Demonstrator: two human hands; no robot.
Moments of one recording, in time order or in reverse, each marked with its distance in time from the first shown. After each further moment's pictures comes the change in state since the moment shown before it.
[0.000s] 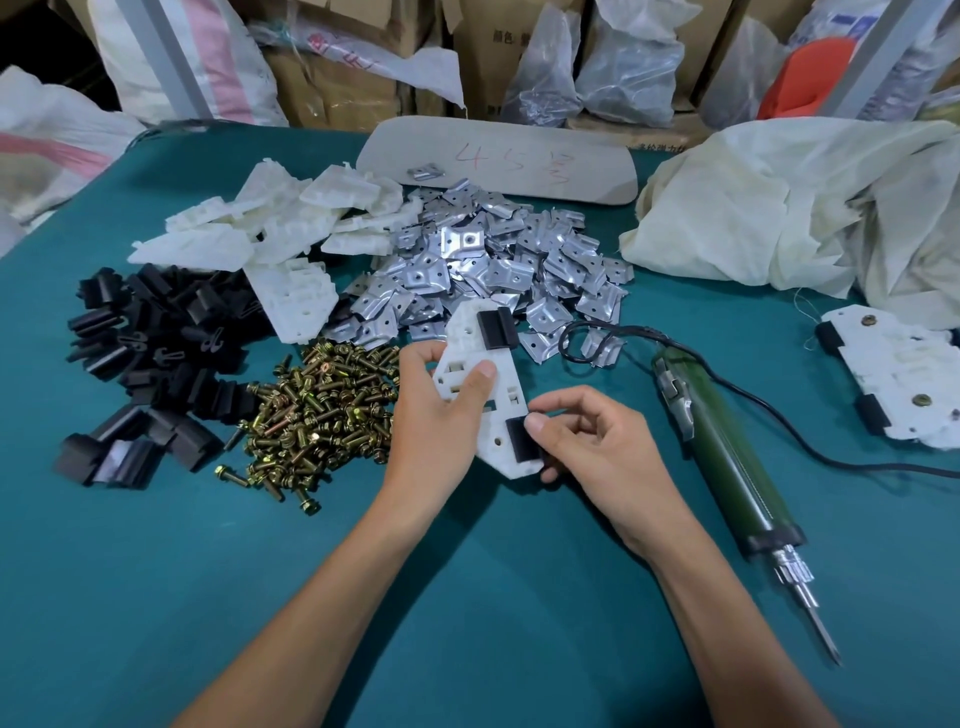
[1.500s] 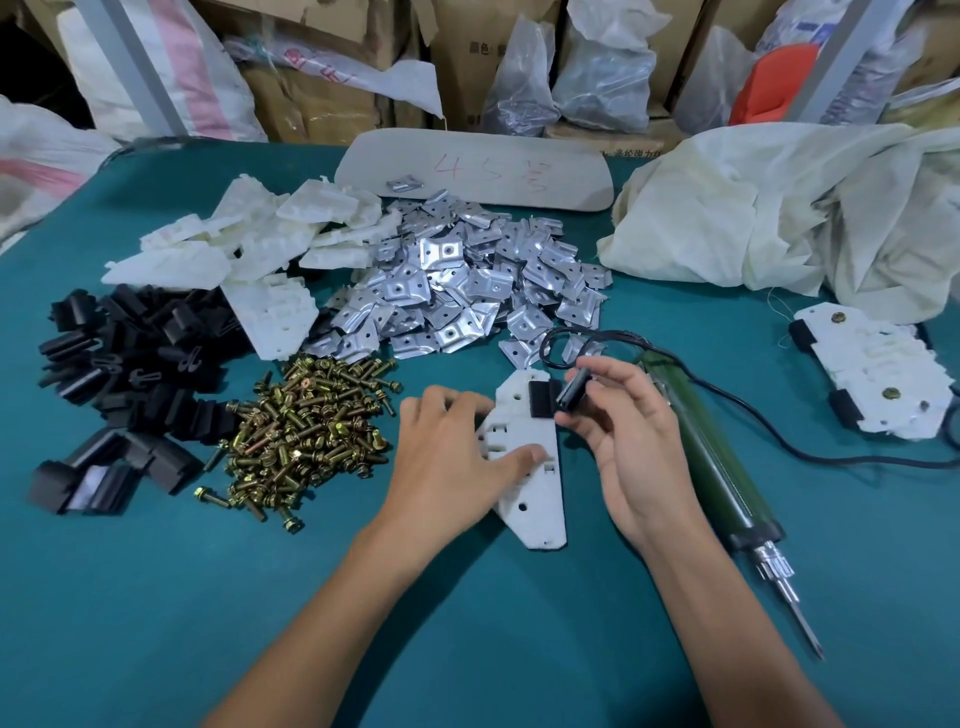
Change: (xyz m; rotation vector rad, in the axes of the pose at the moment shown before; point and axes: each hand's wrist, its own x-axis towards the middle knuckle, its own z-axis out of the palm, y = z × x) left_hand -0.015 0.003 0.003 0.882 -0.289 0.145; right_hand 0.010 -0.006 -0.014 0.364 0.263 -0.093
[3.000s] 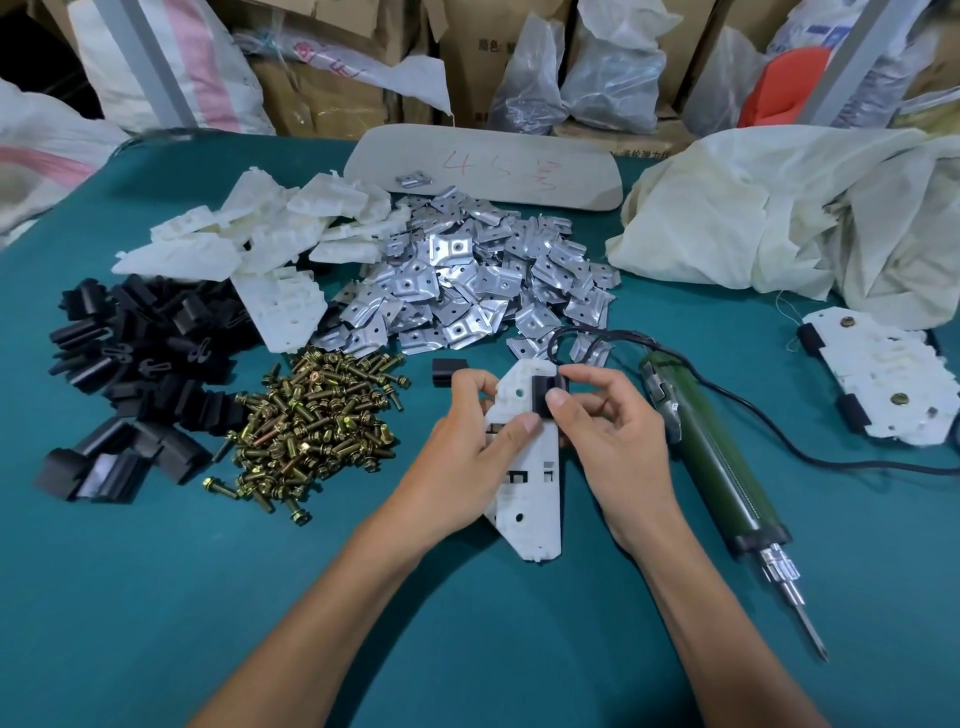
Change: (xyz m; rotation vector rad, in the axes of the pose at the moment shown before) left_hand -0.004 0.005 -0.006 -0.674 -0.169 0.031; right_hand -0.010 0.007 0.009 -0.249 -0.077 -0.104
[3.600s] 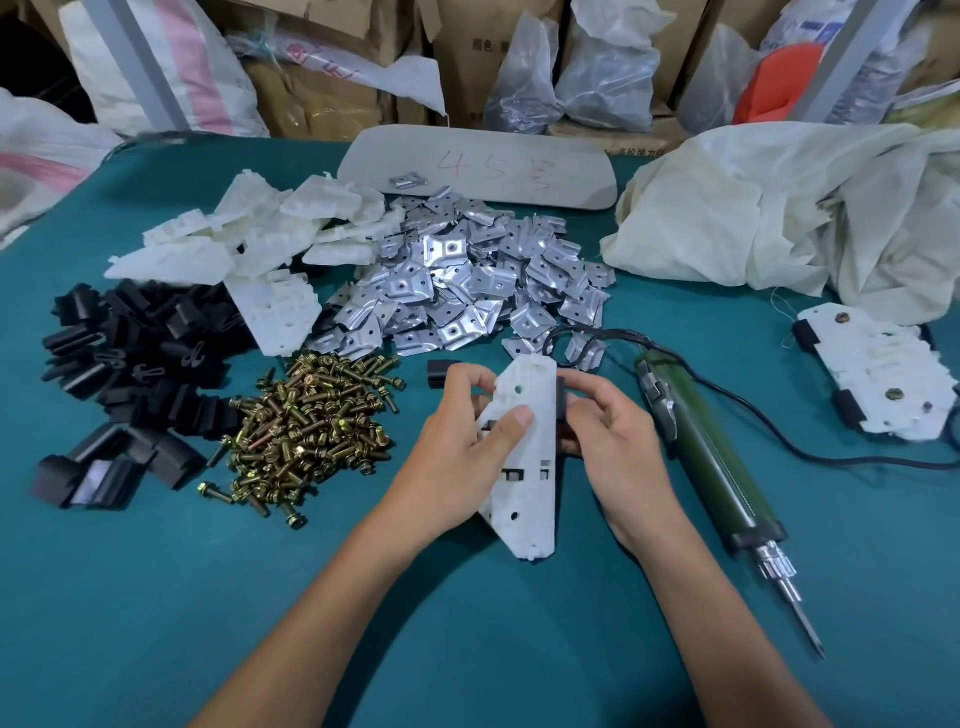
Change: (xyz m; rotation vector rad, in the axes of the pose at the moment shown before) left_hand 0.001 0.002 -0.002 0.058 0.055 0.007; right_hand 0.006 0.010 -0.006 -0.113 -0.037 0.120
